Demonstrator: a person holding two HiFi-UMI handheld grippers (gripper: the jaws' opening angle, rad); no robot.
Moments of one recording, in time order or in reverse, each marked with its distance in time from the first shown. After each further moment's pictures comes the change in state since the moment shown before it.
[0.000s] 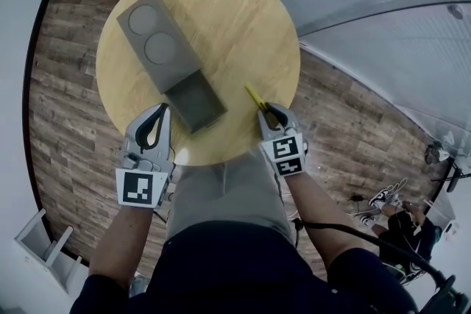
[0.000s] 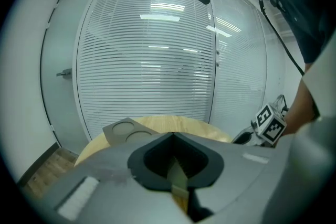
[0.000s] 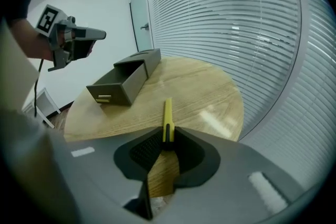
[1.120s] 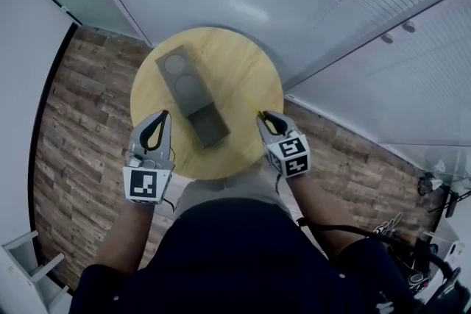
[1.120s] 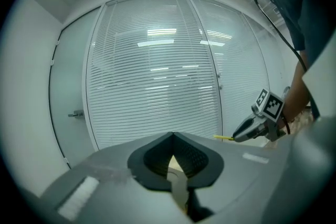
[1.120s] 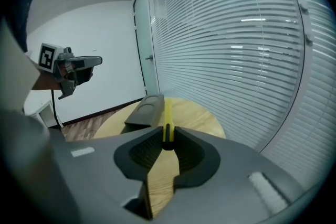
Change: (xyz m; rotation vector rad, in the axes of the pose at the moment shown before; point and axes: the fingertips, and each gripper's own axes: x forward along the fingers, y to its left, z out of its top) left arm -0.085 0.022 0.129 0.144 -0.227 0.105; right arm -0.105 0.001 0.153 0.002 -0.219 0.043
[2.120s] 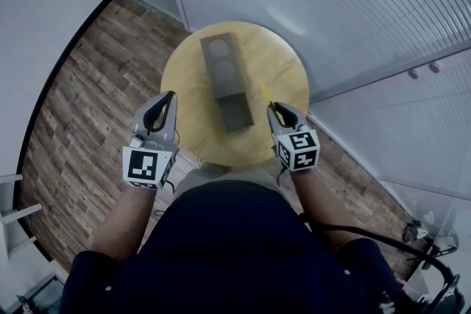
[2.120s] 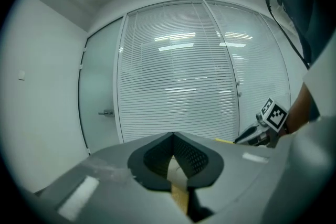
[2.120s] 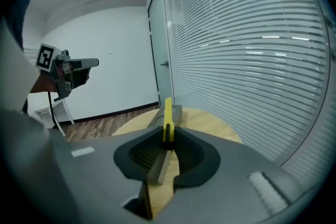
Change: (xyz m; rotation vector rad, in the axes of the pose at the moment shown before) left arm -0.068 0.036 0.011 -0.074 -0.001 0.221; right arm 0.021 0.041 0.039 -0.086 -0.059 0.142
